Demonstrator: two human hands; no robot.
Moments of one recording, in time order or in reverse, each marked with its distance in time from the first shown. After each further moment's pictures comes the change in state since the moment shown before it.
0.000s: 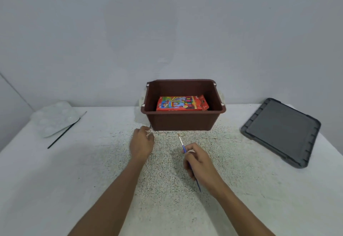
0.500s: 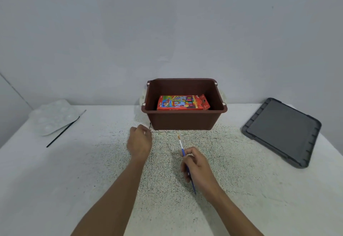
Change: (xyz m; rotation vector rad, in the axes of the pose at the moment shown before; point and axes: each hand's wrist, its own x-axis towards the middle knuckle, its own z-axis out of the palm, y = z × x) left_hand 0.004 0.002 0.000 0.036 0.113 -0.113; right_hand -0.004 0.008 0.014 0.076 0.040 0.062
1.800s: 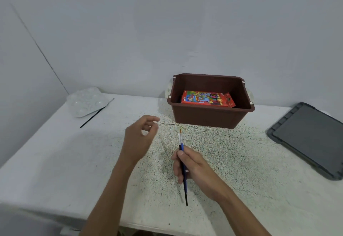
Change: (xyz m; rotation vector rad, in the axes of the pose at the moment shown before) left_hand -0.057 -0.015 -0.134 -0.527 -0.063 0.332; right_hand -0.021 -0.032 0.046 0.028 -0.413 -0.057
